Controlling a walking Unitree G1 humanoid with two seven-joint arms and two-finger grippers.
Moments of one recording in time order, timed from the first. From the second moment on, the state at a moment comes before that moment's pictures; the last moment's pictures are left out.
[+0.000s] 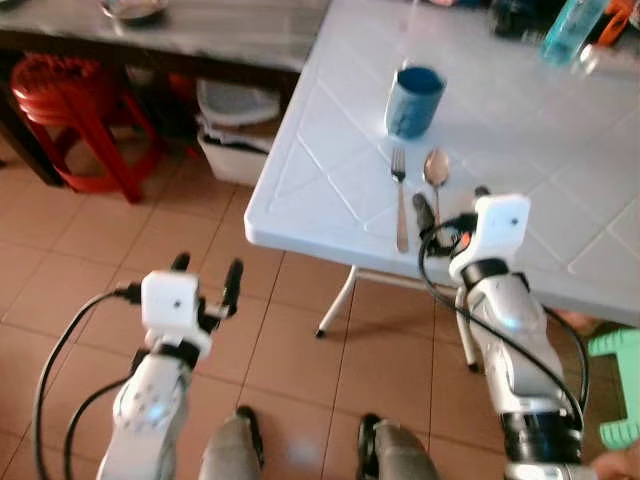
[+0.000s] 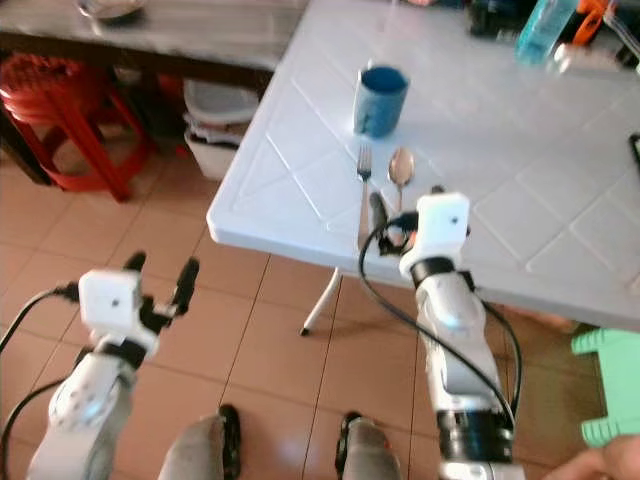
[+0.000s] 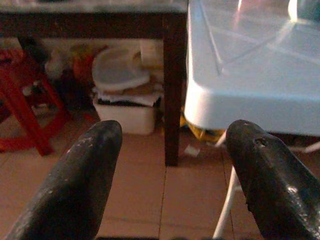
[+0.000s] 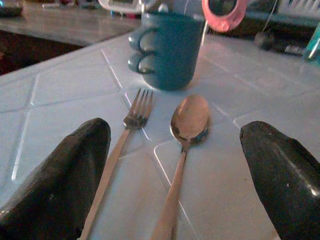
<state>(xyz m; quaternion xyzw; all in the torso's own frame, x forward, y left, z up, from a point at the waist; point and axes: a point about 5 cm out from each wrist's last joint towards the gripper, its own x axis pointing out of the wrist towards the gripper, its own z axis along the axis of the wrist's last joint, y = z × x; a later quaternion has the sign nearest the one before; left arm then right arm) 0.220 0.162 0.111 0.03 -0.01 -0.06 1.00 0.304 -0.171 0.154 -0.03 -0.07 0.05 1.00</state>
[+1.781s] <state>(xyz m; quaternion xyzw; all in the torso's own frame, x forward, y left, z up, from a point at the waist) 0.210 0.162 0.120 0.03 0.01 -0.08 1.00 0.336 -0.124 0.195 0.00 0.02 0.15 0.99</state>
